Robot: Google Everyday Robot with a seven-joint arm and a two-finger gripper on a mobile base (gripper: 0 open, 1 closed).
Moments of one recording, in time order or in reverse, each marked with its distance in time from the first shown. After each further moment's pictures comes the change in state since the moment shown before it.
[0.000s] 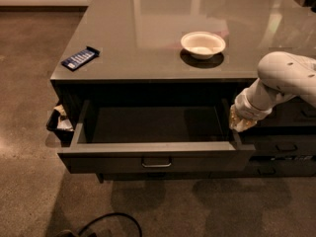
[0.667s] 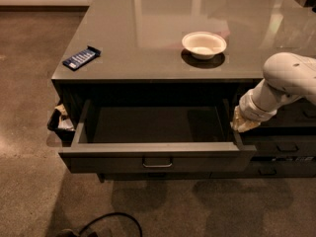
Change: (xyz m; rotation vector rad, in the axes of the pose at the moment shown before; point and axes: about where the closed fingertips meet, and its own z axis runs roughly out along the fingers) arm 0.000 -0.010 -0.003 0.000 0.000 0.000
